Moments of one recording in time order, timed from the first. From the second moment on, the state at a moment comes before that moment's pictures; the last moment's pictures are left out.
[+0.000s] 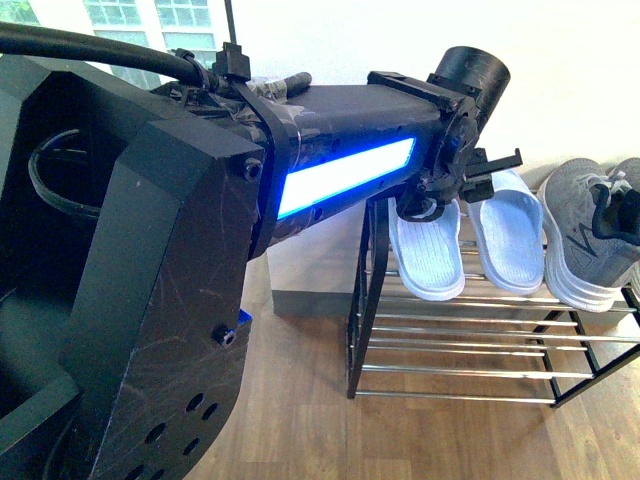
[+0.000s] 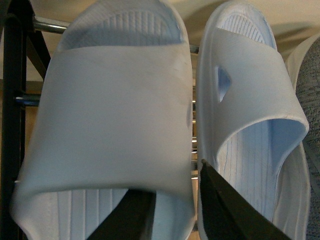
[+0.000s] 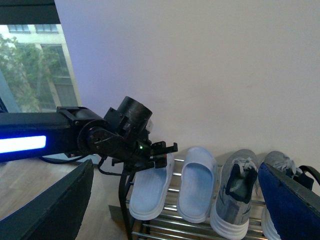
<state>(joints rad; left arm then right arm) -0.66 3.22 2.89 -0.44 0.00 -0.68 0.00 0.01 0.02 0.00 0.00 0.00</state>
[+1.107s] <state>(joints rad) -0.61 2.73 2.05 -0.03 -0.03 -0.82 0.00 0.01 0.02 0.00 0.00 0.00</state>
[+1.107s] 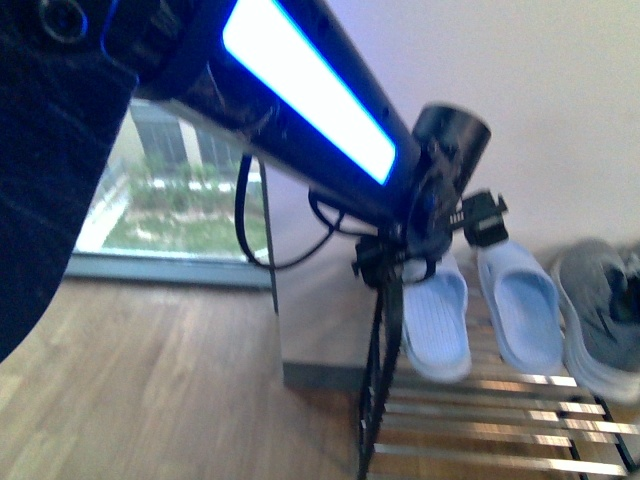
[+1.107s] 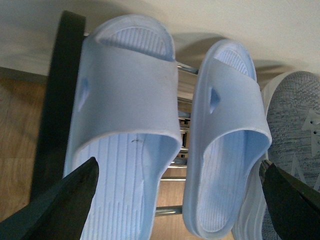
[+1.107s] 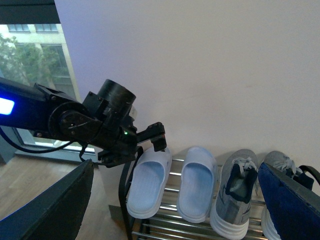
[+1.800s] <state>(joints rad) -0.39 2.17 1.22 0.36 -0.08 -0.91 0.00 0.01 0.02 0.00 0.00 0.00</state>
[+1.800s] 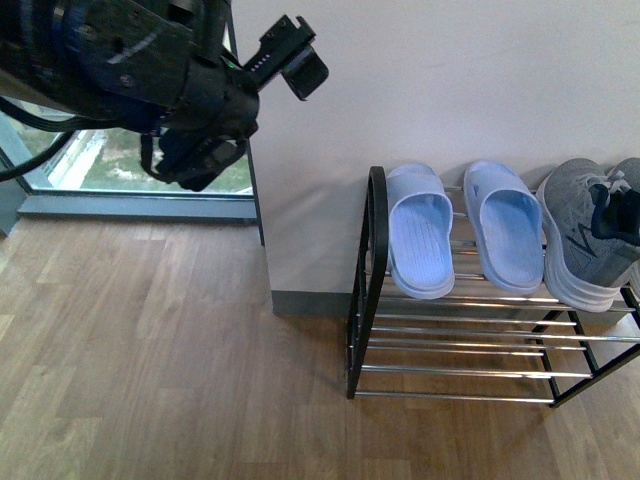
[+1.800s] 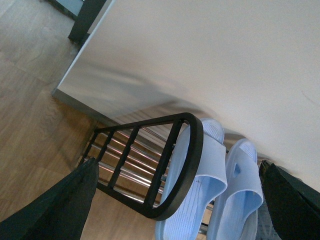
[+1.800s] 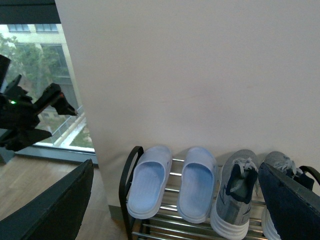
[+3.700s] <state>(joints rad) 0.00 0.28 0.04 0.24 0.00 -0.01 0.00 0.01 0.02 0.00 0.00 0.00</state>
